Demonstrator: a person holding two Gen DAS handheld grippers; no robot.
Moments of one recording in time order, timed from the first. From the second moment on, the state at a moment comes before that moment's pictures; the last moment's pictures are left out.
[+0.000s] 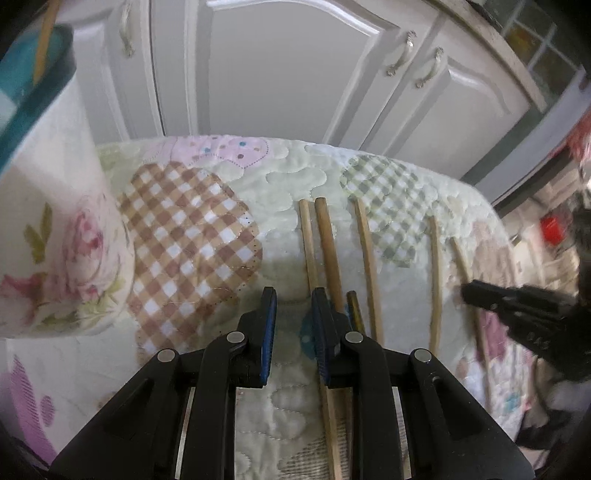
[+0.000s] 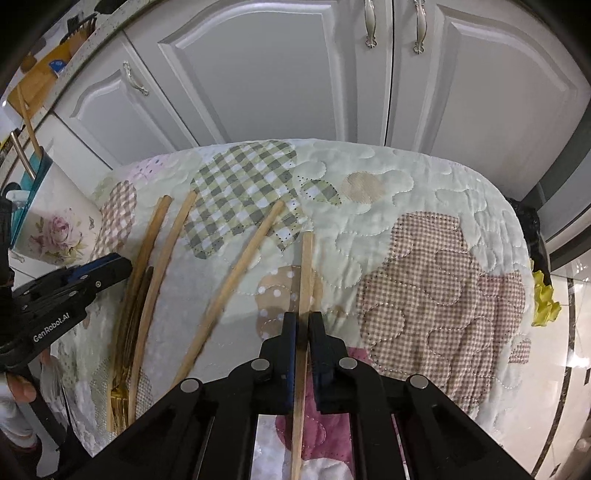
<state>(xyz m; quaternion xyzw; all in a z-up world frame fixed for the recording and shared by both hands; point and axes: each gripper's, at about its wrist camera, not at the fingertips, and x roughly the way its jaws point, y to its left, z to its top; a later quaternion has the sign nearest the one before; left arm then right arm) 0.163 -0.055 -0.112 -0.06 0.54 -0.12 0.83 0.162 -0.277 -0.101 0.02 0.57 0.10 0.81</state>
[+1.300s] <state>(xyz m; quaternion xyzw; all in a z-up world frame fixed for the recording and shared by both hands) 0.167 -0.061 -0.081 -0.08 0.49 -0.16 0.85 0.174 -0.283 -0.060 0.07 0.52 0.14 0.84</state>
